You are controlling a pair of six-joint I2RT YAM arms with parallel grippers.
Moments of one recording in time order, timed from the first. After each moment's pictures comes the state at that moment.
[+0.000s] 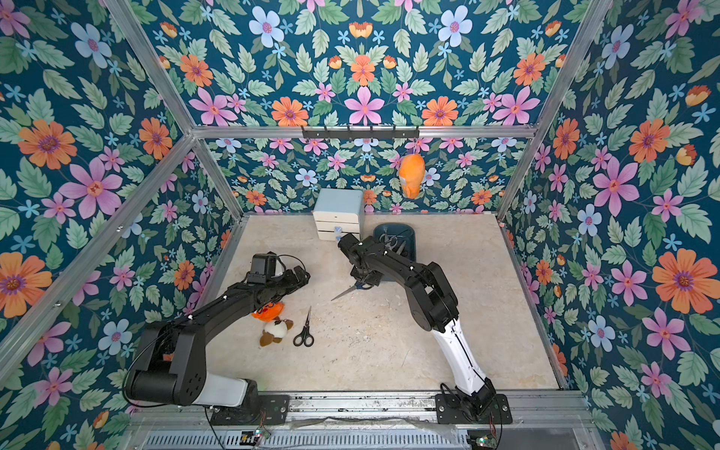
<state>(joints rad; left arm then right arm) -0.18 1.43 0.75 -0.16 0.19 -0.62 0.75 2.31 1.96 -1.05 0.22 1.10</state>
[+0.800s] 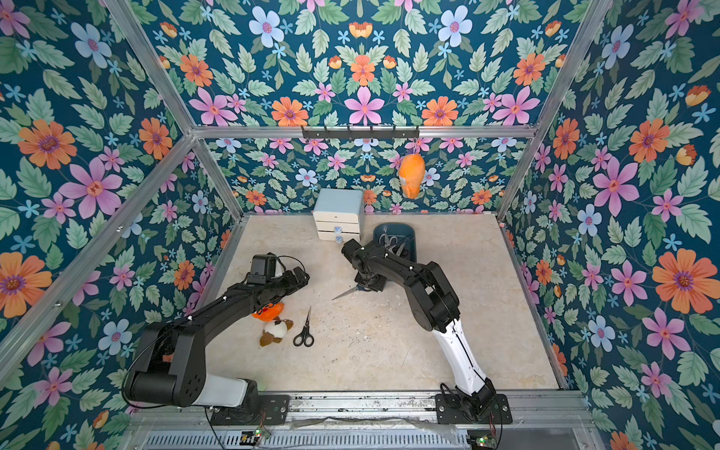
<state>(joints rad) -0.18 1.42 0.74 -0.17 0.18 -0.62 0.75 2.30 1.86 -1.02 0.22 1.10</state>
